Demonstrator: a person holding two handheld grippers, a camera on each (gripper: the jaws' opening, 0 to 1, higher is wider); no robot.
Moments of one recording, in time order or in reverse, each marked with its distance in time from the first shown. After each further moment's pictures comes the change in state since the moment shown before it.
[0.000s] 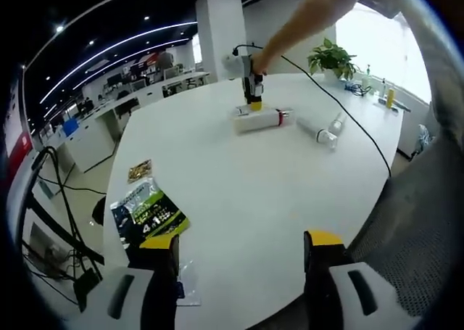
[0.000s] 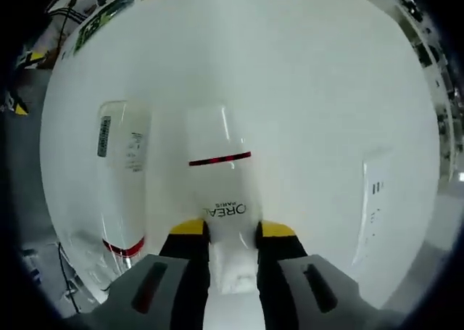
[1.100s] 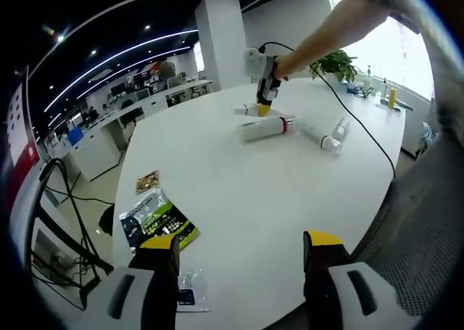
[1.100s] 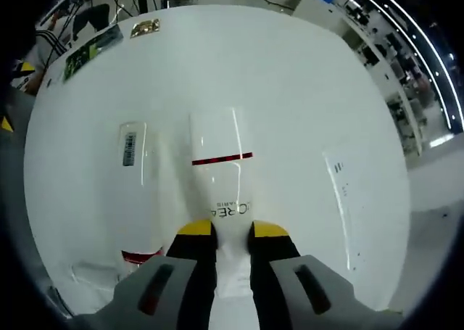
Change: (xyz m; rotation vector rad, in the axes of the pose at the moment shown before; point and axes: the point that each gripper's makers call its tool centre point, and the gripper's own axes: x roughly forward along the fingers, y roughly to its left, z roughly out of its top) left arm -0.005 0.004 0.012 0.036 -0.047 0.031; right arm -0.052 0.004 -0.007 0.196 -0.285 -0.263
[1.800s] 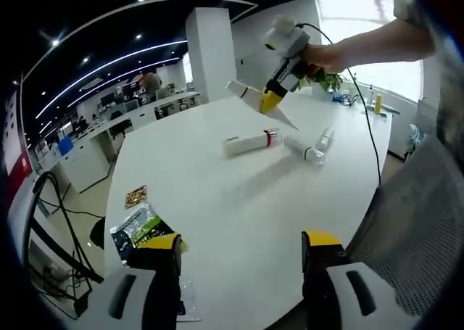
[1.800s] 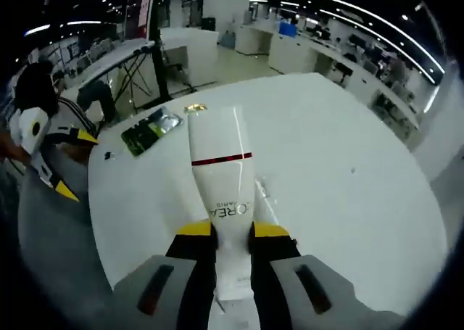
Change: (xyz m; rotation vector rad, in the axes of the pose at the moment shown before) left arm -0.005 -0.016 0.016 0.036 -0.086 -0.076; right arm -0.115 0.175 0.038 0.271 -0.380 0.105
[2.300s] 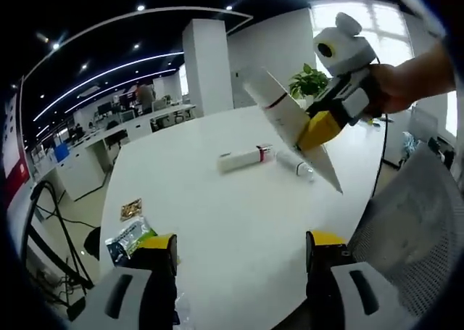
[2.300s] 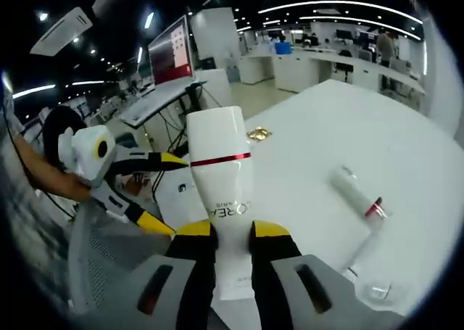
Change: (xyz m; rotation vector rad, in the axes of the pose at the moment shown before) left arm -0.003 -0.010 0.015 -0.012 -0.074 -0.049; right arm -0.030 0.128 -0.007 0.182 -0.186 0.115
